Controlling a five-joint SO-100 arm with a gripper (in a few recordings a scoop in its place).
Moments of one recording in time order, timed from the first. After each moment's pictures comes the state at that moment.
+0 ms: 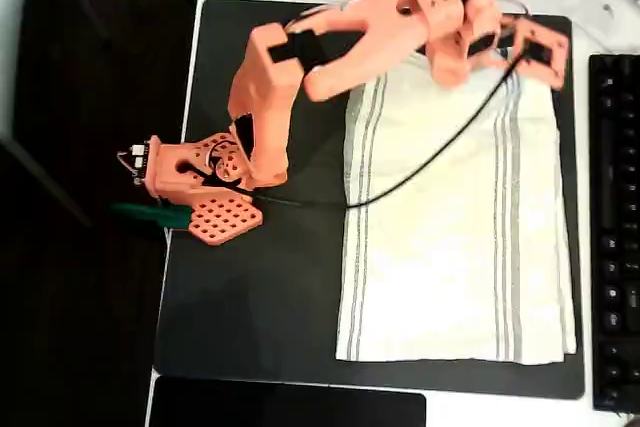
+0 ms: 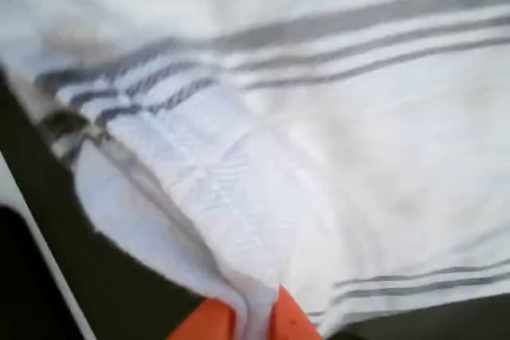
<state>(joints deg) -22.3 80.1 66.9 92.5 -57.4</state>
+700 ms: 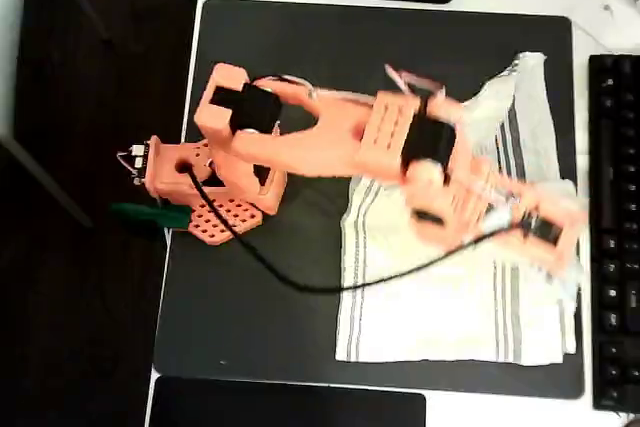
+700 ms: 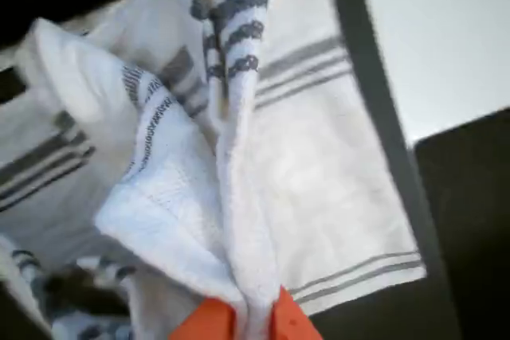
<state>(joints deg) 18.0 94.8 75.3 89.1 -86.5</state>
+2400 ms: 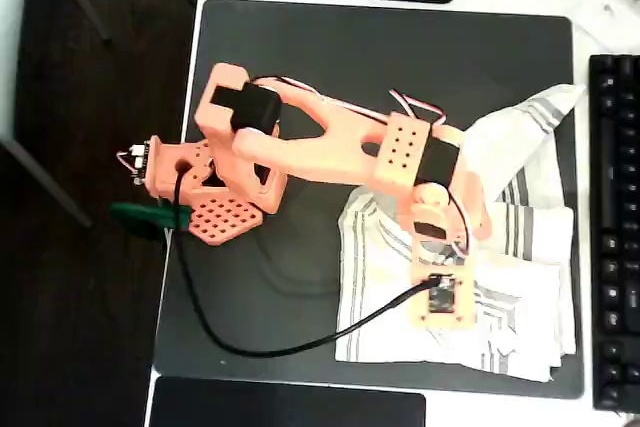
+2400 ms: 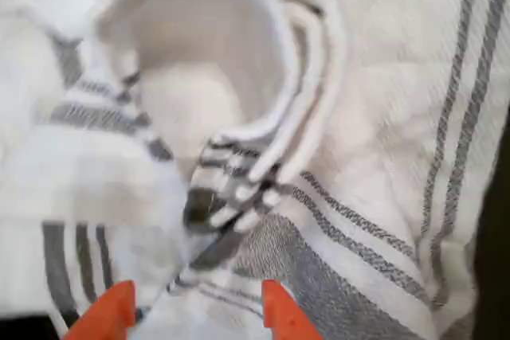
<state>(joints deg) 14.2 92.4 94.3 74.8 -10.0</state>
